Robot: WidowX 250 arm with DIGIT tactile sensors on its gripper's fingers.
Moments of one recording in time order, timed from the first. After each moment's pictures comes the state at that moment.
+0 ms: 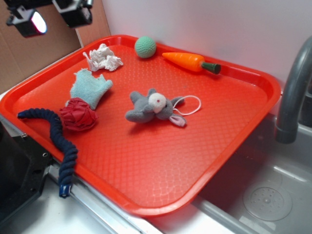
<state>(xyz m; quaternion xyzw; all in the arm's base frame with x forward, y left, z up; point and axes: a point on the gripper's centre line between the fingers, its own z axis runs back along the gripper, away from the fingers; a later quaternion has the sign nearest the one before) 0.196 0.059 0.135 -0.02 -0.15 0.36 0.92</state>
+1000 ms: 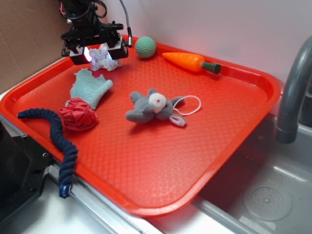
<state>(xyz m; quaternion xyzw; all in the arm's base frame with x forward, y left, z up) 0.273 0.119 0.031 0.03 -0.16 0.38 0.91</state>
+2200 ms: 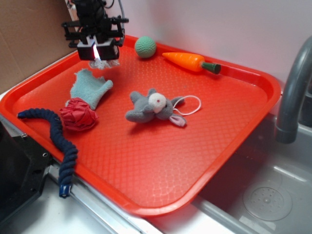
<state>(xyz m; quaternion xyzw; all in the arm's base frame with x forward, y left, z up) 0.252 0.063 0.070 -0.01 0.02 0.31 0.95</state>
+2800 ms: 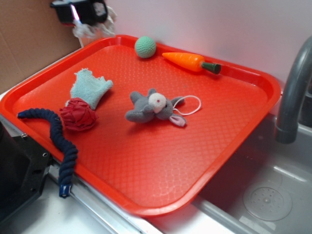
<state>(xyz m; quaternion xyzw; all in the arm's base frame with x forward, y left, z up) 0.191 -0.016 0.175 -0.10 0.00 0.14 0.99</state>
